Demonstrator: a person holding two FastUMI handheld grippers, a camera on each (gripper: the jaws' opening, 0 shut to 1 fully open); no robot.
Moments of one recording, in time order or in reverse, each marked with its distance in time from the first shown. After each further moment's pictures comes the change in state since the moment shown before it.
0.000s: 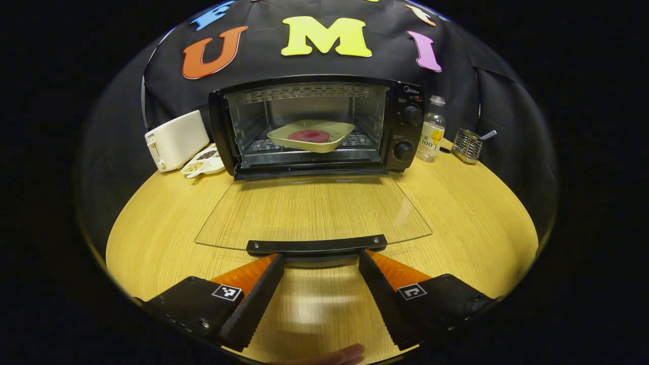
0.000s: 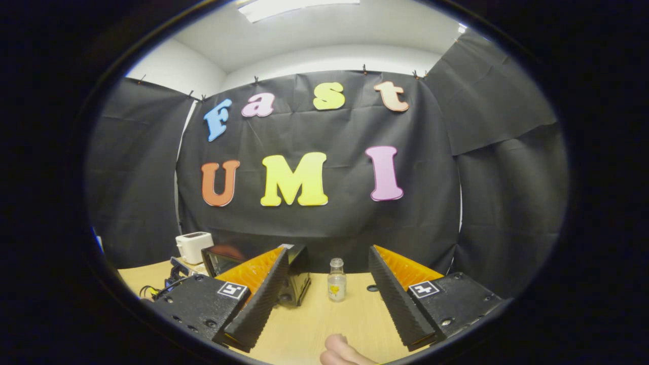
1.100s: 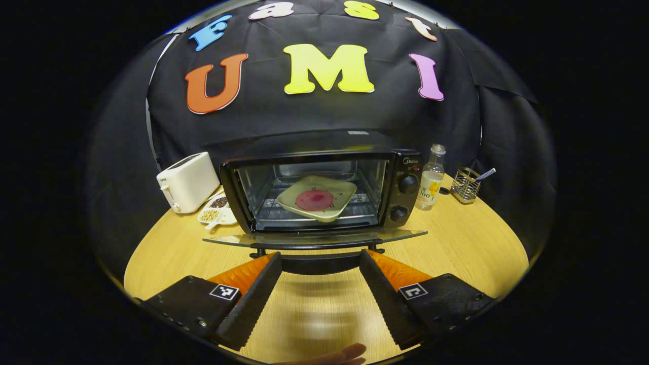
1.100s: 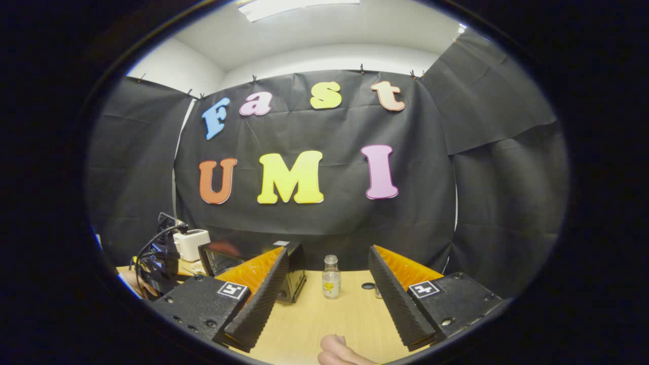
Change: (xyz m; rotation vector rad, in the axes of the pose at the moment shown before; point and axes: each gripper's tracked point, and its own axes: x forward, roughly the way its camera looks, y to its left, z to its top) left arm -0.025 0.009 0.113 0.012 -0.183 0.041; right arm -0.013 -0.013 -0.001 -0.016 0.000 -0.025
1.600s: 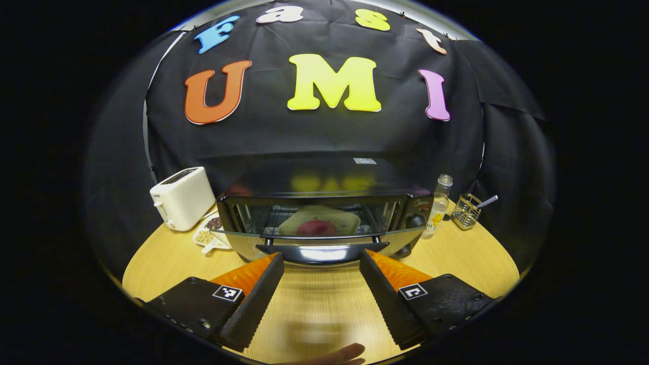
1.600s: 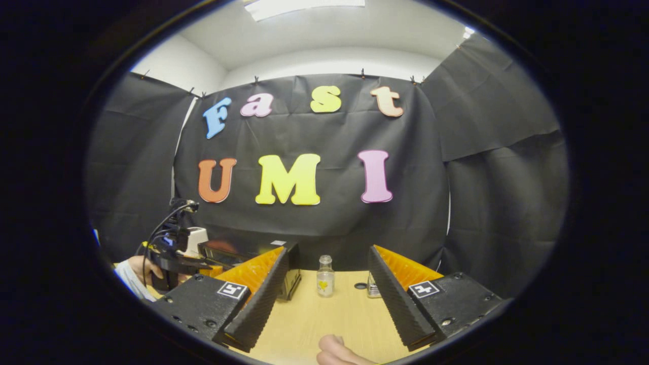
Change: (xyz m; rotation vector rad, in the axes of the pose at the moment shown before) left arm 0.031 0.018 0.056 -0.034 -0.087 -0.014; right arm -0.033 -0.001 0.014 -0.025 -0.011 -0.014
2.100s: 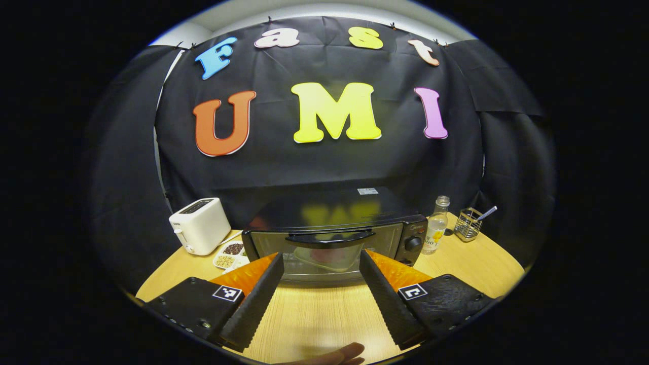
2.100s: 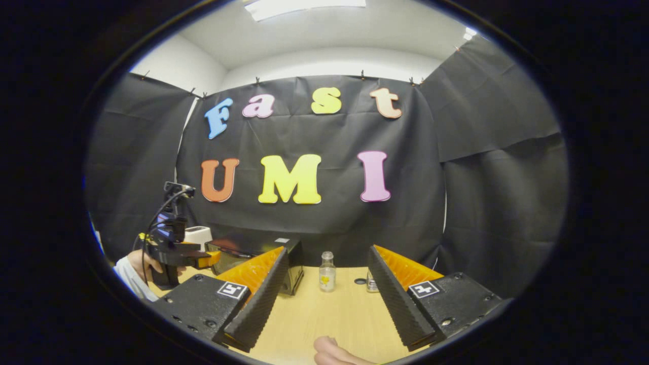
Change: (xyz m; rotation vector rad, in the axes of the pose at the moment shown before) left arm -0.068 0.002 0.034 0.052 -0.163 0.039; right arm -0.041 0.005 0.003 0.016 0.023 -0.018
